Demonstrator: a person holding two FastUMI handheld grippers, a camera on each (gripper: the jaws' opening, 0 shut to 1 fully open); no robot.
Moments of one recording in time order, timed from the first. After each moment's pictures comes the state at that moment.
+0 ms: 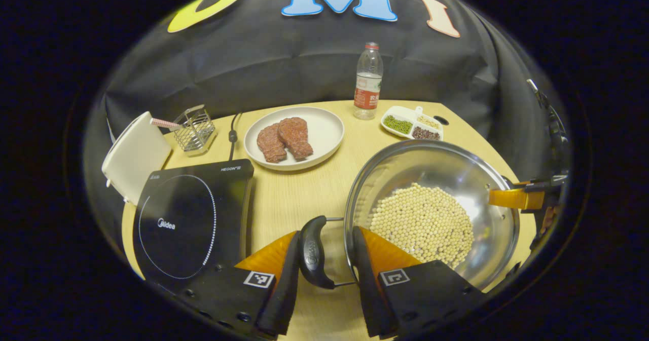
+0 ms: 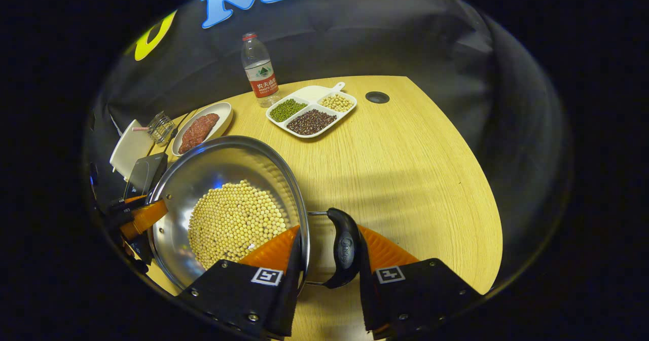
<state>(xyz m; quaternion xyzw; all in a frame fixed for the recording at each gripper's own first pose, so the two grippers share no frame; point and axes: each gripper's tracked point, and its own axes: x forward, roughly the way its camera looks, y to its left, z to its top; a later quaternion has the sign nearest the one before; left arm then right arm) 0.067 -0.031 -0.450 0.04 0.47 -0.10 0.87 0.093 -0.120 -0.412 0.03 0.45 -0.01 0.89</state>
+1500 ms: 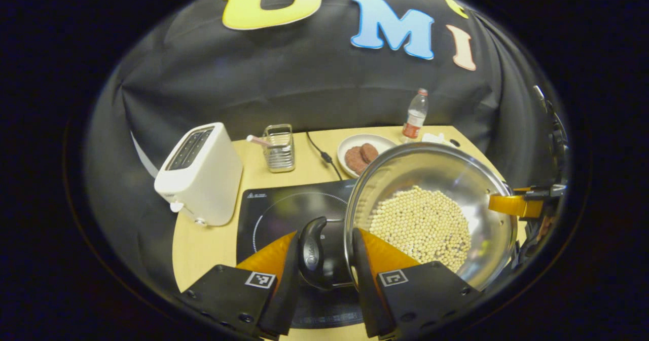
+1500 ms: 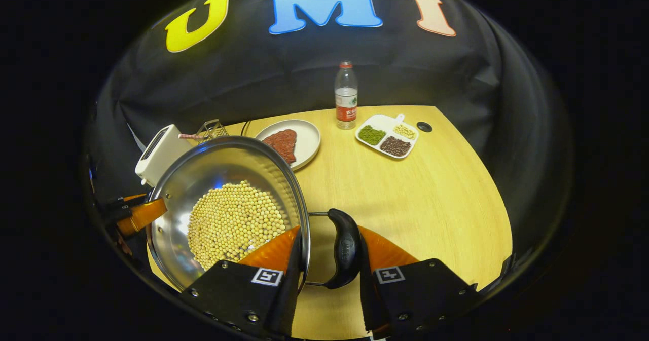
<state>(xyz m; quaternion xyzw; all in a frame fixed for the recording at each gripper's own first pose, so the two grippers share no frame) 0.088 0.193 -0.345 0.02 0.46 -0.10 0.88 0.063 0.105 -0.317 0.03 0.41 -0.02 0.91</state>
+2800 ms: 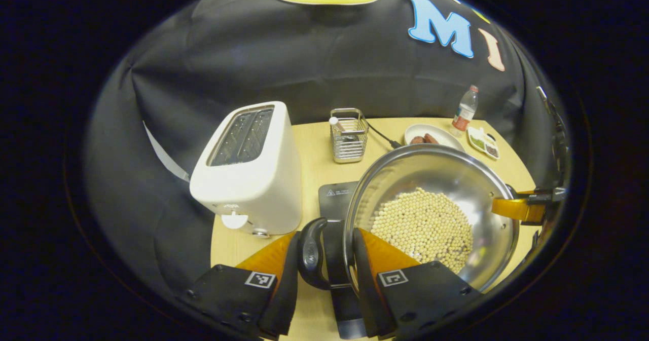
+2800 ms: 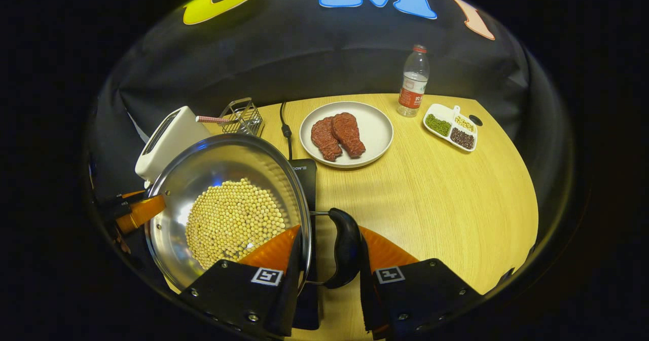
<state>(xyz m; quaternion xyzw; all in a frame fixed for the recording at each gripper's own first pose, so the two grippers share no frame) 0.129 0.325 -0.398 0.04 0.49 -0.08 0.87 0.111 0.247 -0.366 0.04 0.45 0.00 0.89</state>
